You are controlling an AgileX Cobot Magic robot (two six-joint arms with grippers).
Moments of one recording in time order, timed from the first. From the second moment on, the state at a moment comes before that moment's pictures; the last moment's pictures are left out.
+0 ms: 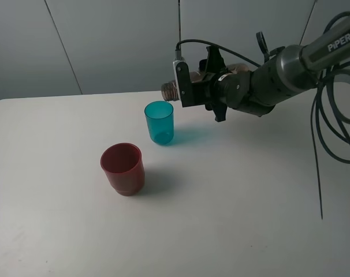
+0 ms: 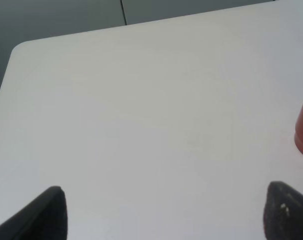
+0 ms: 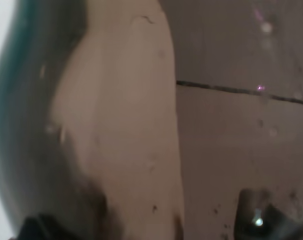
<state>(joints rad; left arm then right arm) -0.15 0.00 -0.51 0.14 1.08 -0.05 0.54 2.07 -1.07 0.59 -0.51 -2.00</state>
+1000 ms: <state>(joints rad) -0.15 0.00 -0.51 0.14 1.08 -0.05 0.54 2.07 -1.07 0.64 -0.64 -2.09</state>
